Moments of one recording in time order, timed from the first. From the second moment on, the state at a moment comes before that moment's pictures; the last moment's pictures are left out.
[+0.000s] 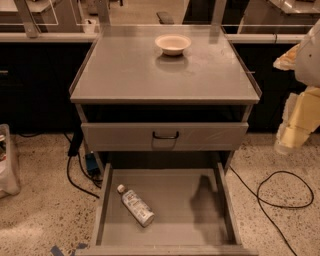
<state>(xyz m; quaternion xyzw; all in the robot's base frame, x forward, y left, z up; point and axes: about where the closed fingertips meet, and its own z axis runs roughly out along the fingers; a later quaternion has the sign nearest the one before) 0.438 -0.217 0.976 -0.60 0.78 -0.03 0.16</state>
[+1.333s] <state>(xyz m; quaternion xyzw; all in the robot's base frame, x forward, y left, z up) 0.444 -0.147 0.880 -0.63 0.76 0.03 0.17</state>
